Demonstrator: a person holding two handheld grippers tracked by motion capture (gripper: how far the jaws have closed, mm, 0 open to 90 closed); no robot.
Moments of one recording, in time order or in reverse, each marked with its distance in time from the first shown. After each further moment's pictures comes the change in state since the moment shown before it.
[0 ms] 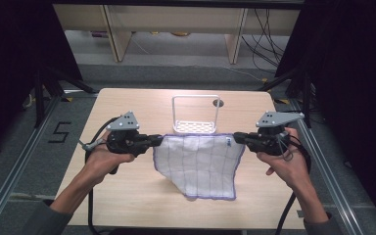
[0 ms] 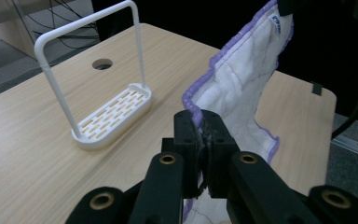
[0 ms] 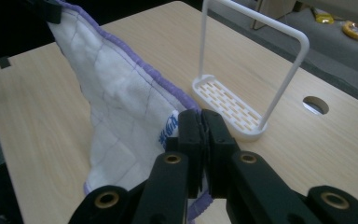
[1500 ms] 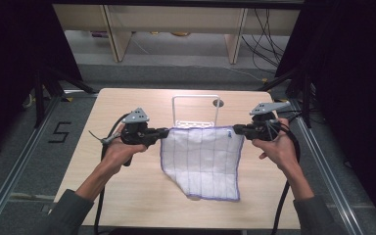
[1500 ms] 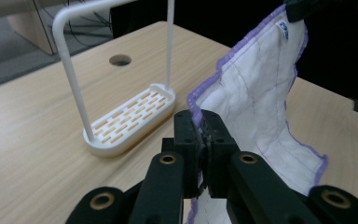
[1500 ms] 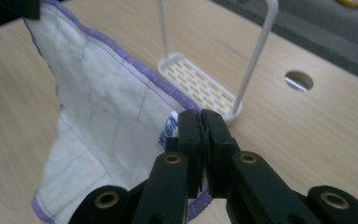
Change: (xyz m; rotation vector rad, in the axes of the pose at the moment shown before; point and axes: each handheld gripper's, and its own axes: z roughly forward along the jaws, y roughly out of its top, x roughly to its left) left arm 0.034 -0.013 0.044 -0.048 0.049 -0.067; right arm -0.043 -0.001 0.037 0.076 -0.046 0.076
